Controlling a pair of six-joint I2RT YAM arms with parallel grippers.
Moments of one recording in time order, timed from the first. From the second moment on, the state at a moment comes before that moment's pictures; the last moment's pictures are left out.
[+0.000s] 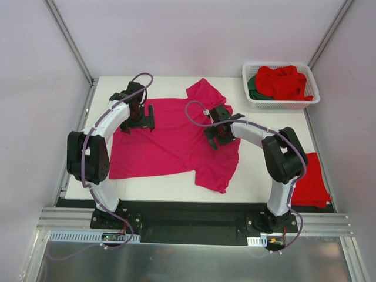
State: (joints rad) left arm -0.21 1.75 1.42 -0.88 -0.09 -0.32; right arm 0.56 1.89 1.27 -0.58 0.20 -0.01
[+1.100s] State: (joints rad) left arm -0.23 1.75 1.42 -0.88 -0.12 -0.31; right arm 0.56 1.85 1.24 -0.82 0.25 0.12
